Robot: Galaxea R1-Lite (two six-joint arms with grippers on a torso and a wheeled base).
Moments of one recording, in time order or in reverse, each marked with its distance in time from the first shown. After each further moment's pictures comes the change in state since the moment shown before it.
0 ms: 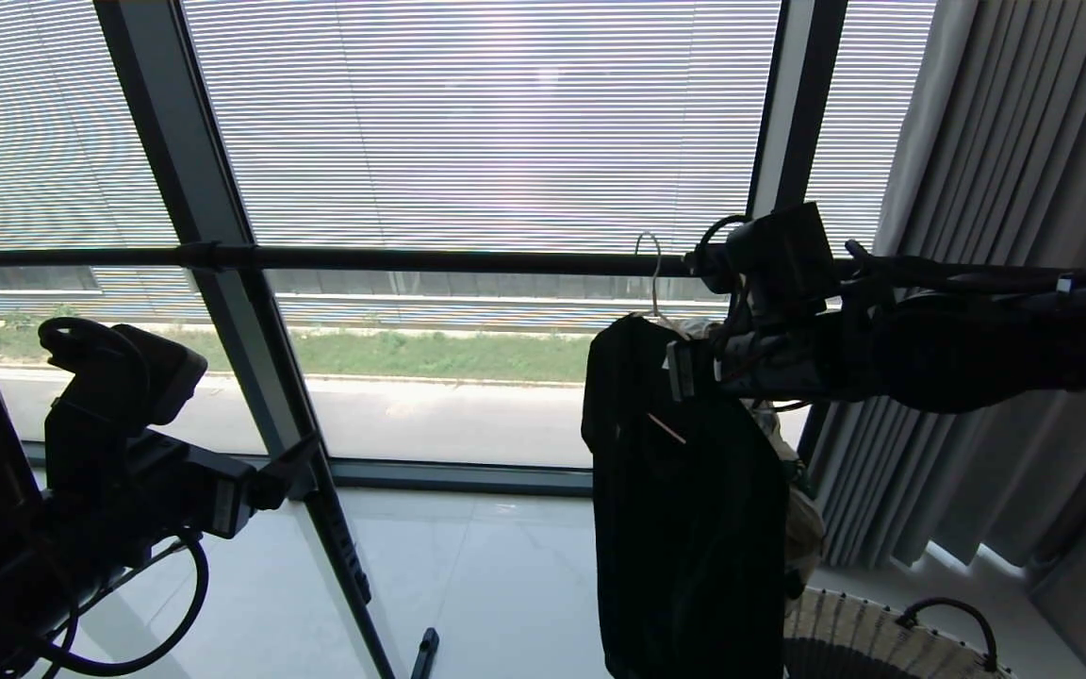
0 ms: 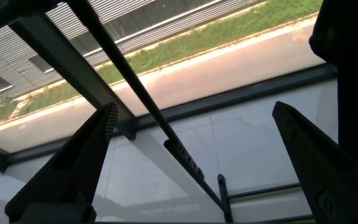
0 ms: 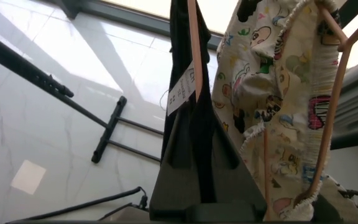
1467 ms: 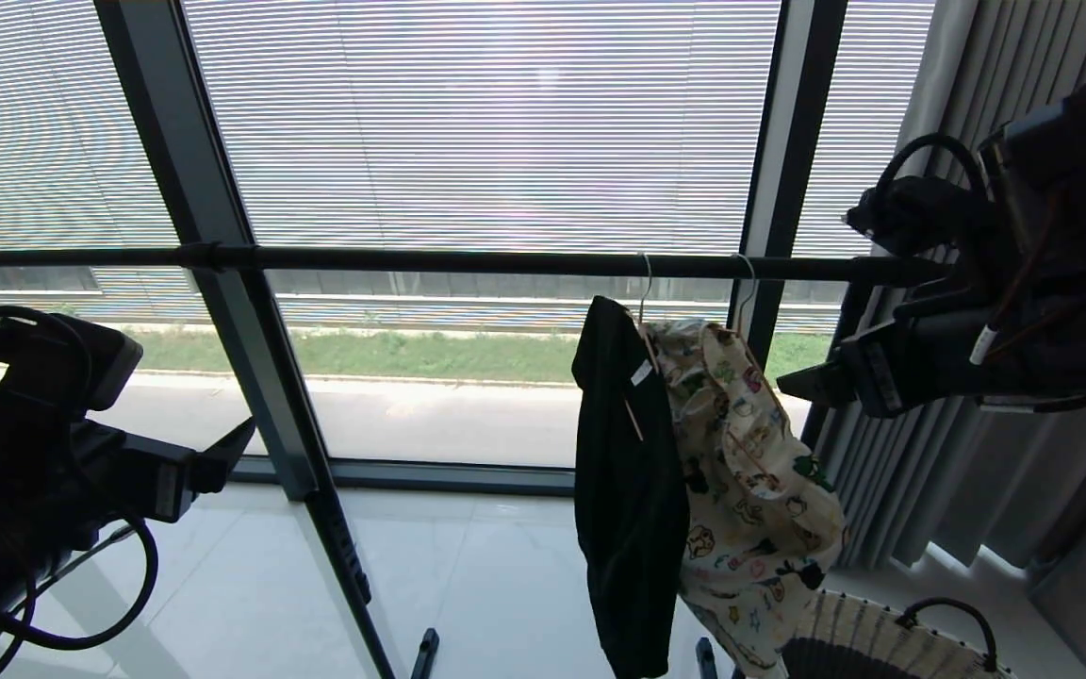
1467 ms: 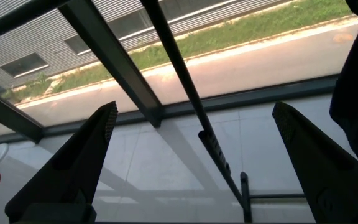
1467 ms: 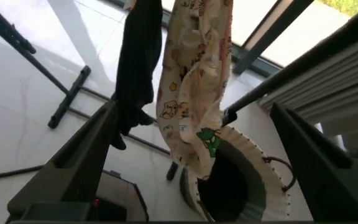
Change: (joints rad) left arm 0.162 -0.021 -0.005 0.000 0.002 0.041; right arm -0.036 -0.414 0.133 0.332 -0.074 -0.240
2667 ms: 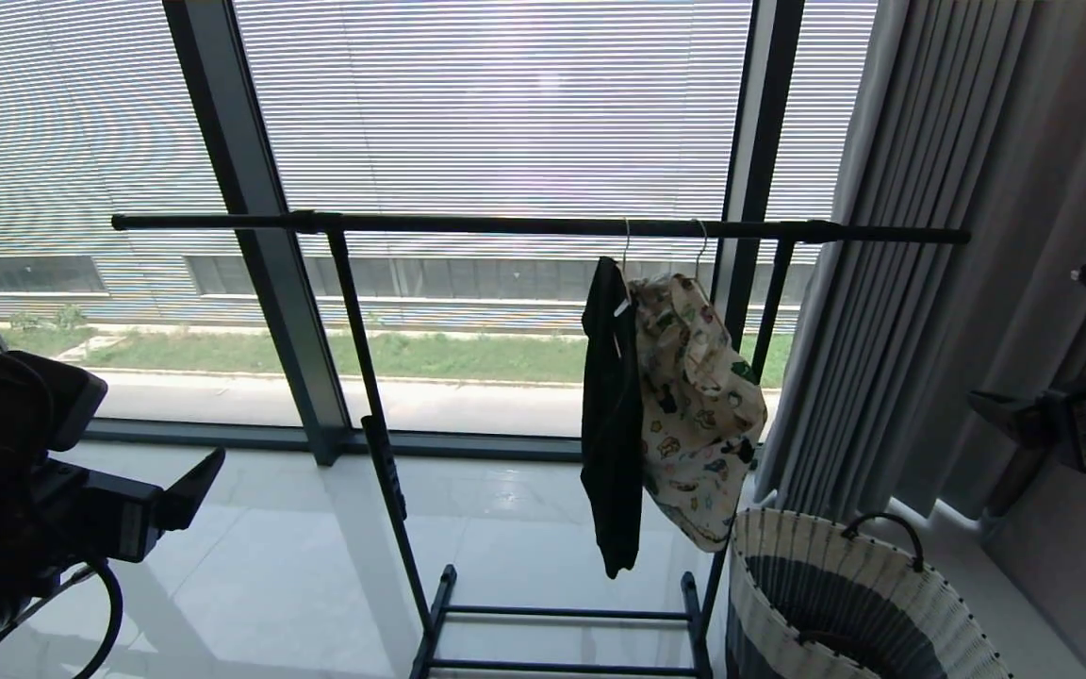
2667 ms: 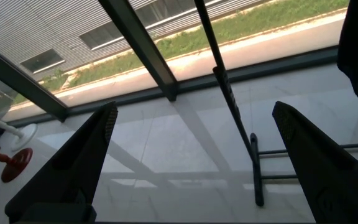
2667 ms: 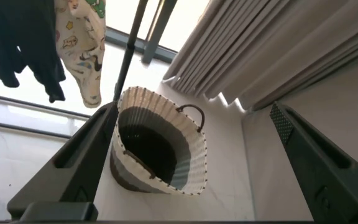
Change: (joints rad) left arm 0.037 -0.070 0.085 0.000 0.000 0.025; right arm -0.246 -0.316 0.506 -0.454 -0.129 -0.239
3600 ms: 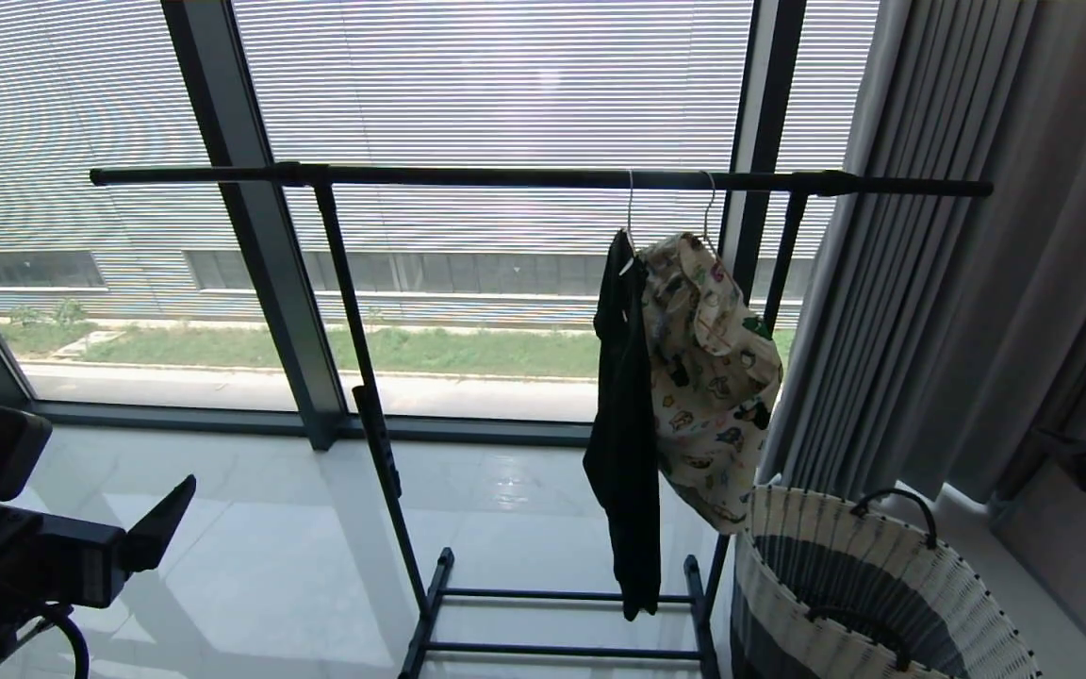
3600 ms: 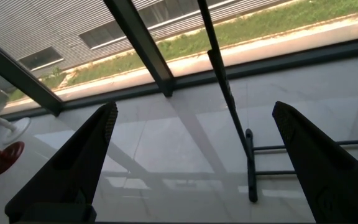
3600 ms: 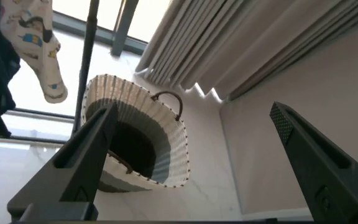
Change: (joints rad) left arm 0.000 -0.133 0.109 0.000 0.023 -0.037; right arm -0.164 -0.096 0.195 -0.121 0.005 -0.070
